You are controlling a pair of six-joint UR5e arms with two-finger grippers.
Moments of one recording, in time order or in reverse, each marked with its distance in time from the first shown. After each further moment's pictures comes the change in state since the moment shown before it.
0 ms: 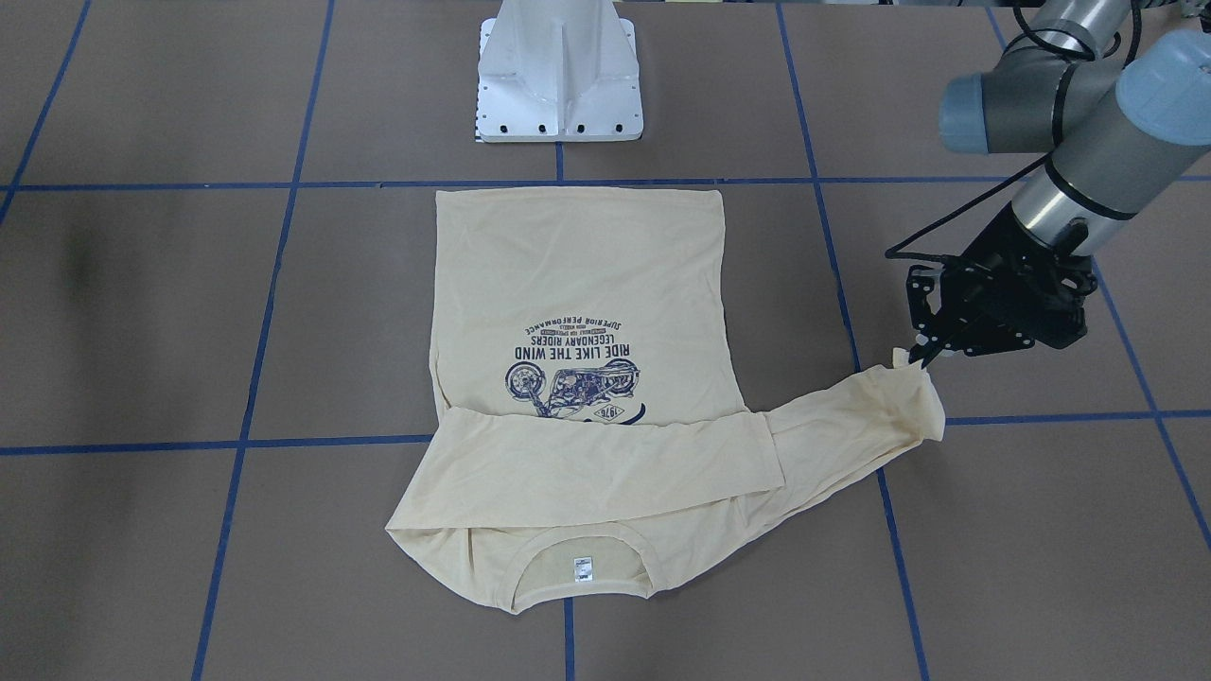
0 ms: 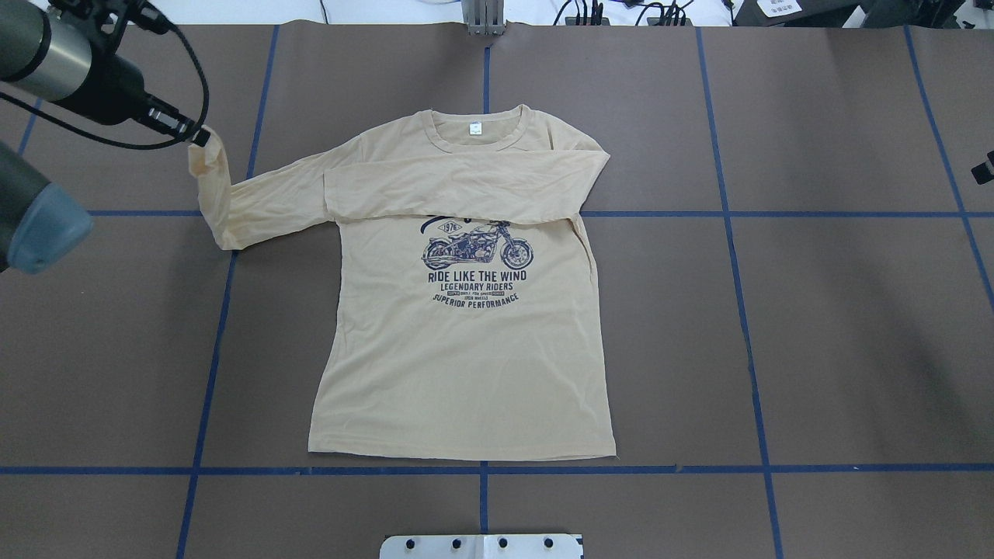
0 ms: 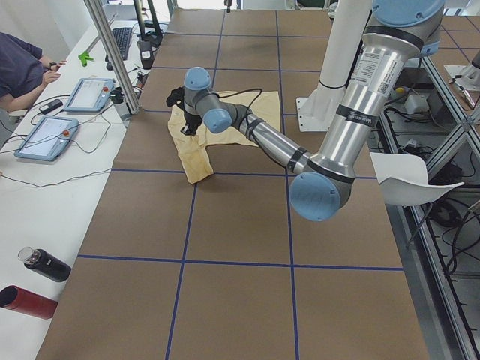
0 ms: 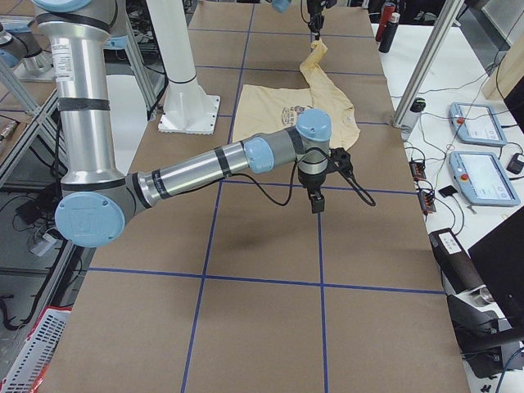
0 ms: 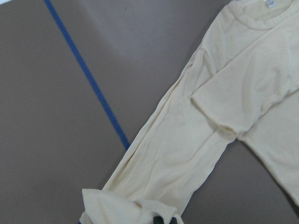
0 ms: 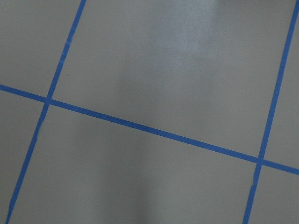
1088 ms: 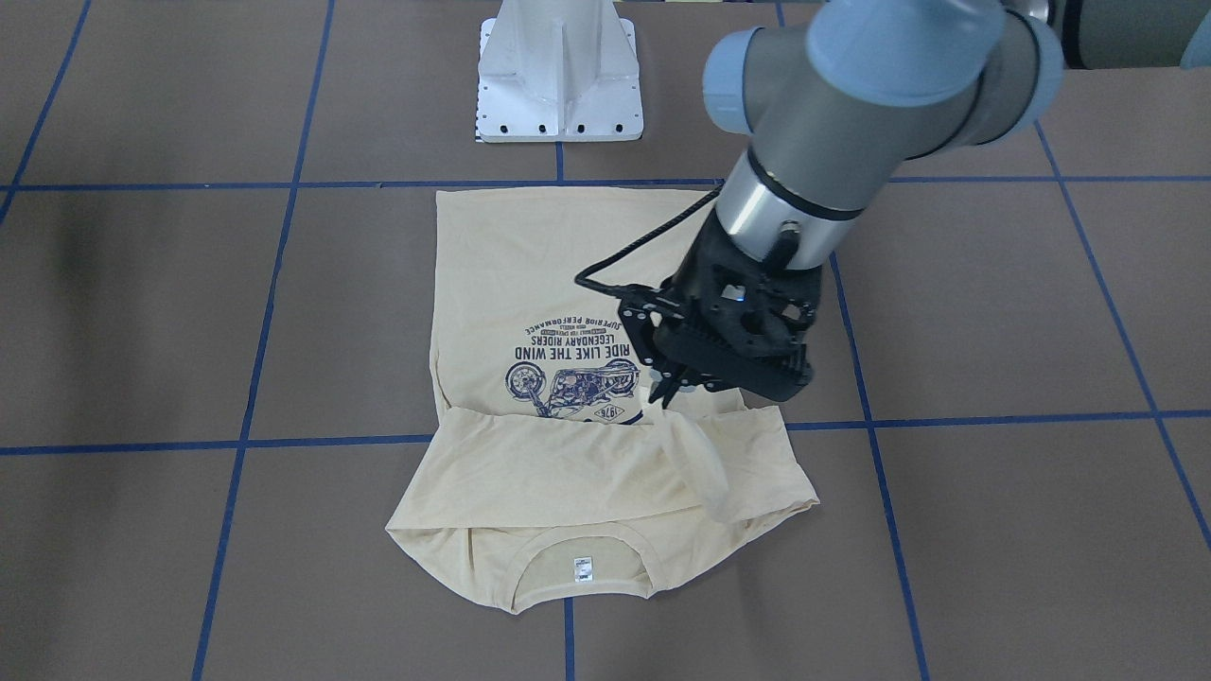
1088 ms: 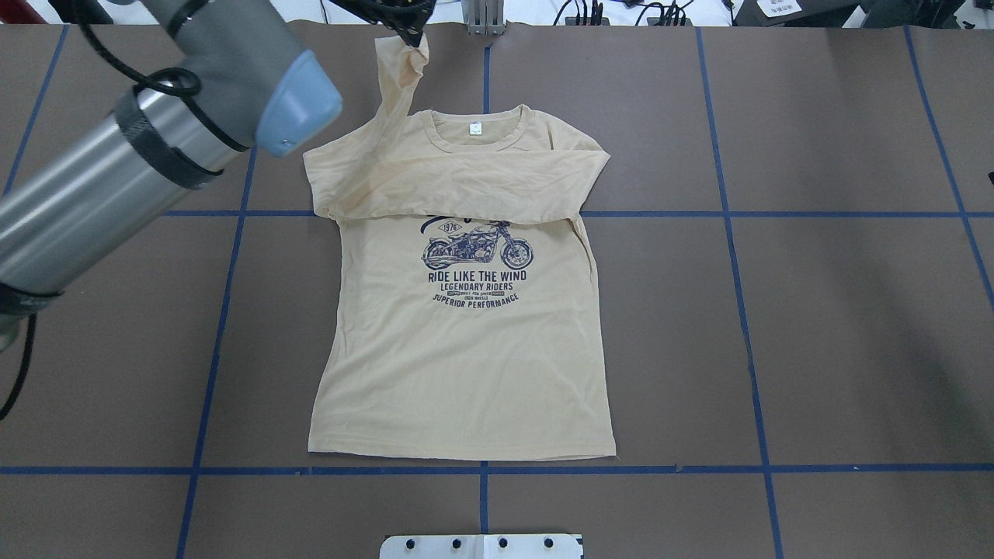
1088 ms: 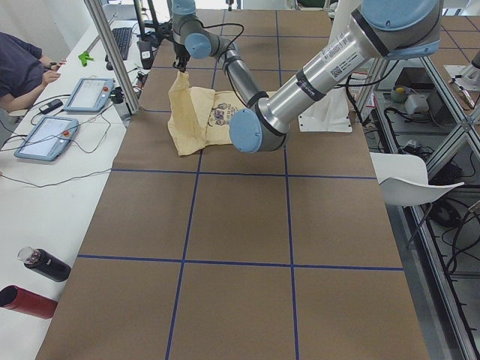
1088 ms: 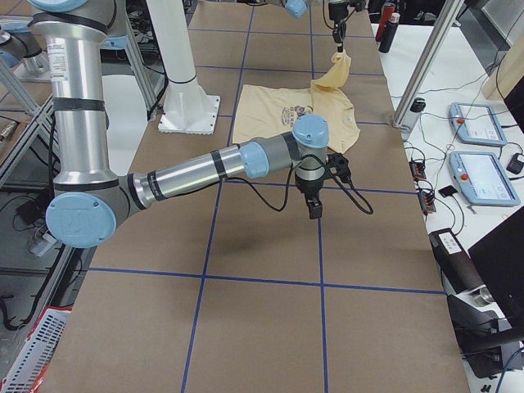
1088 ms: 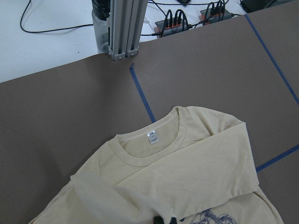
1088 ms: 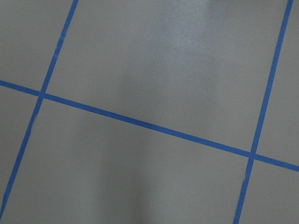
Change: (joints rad) left arm 0.134 -0.578 0.304 0.175 0.094 -0.354; right arm 0.015 -0.014 0.000 0.002 0.007 -0.022
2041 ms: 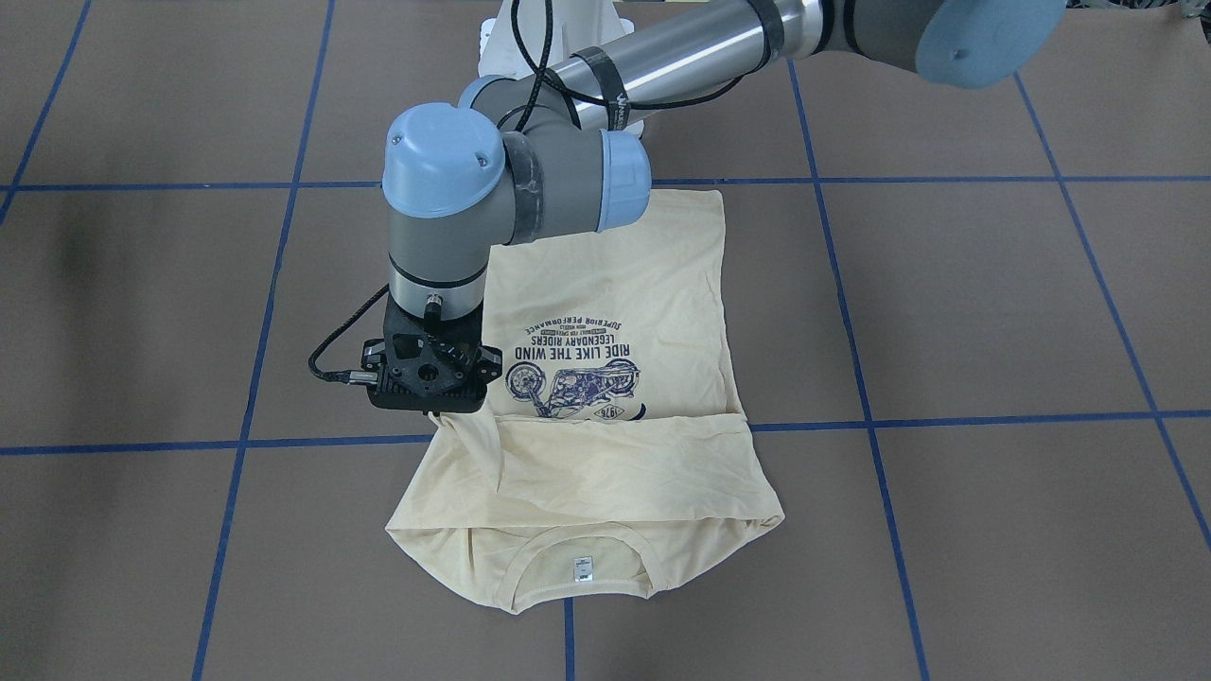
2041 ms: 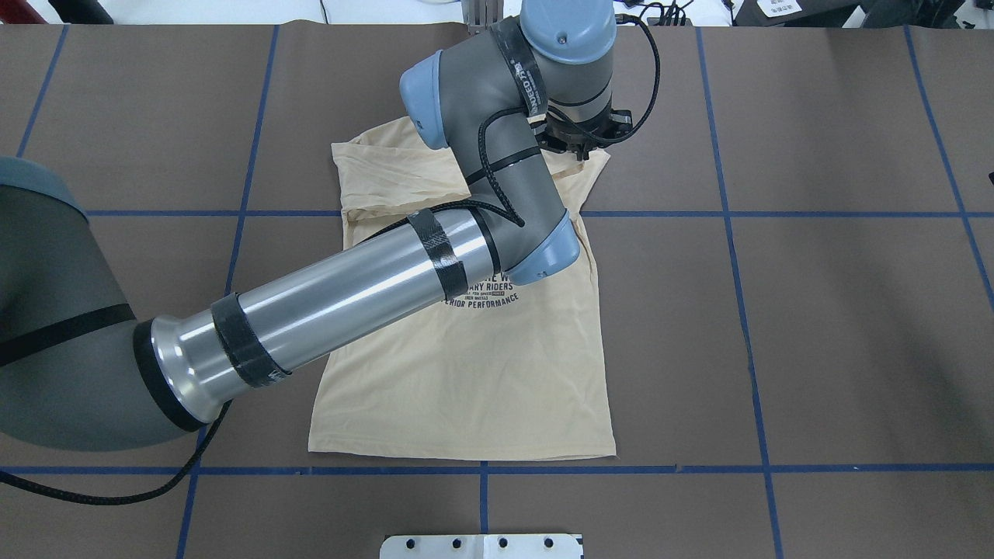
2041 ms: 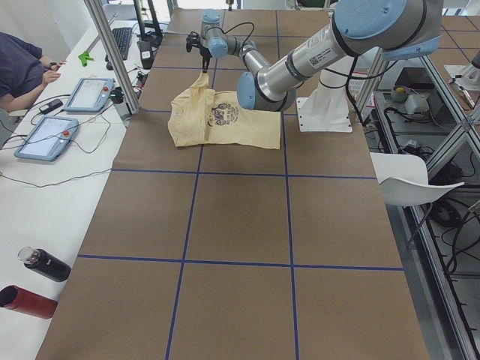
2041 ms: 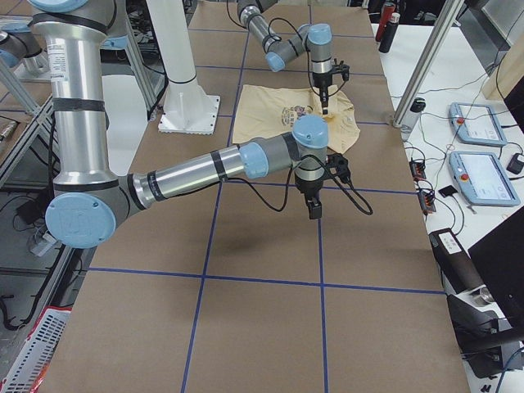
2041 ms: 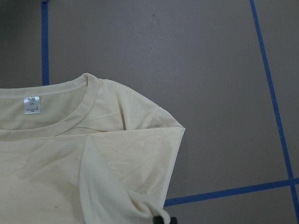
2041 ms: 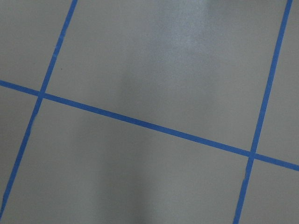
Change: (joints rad) left arm 0.282 -0.300 0.523 -0.222 0.248 -0.519; right arm 0.000 -0.001 0.001 0.000 -0.001 0.003
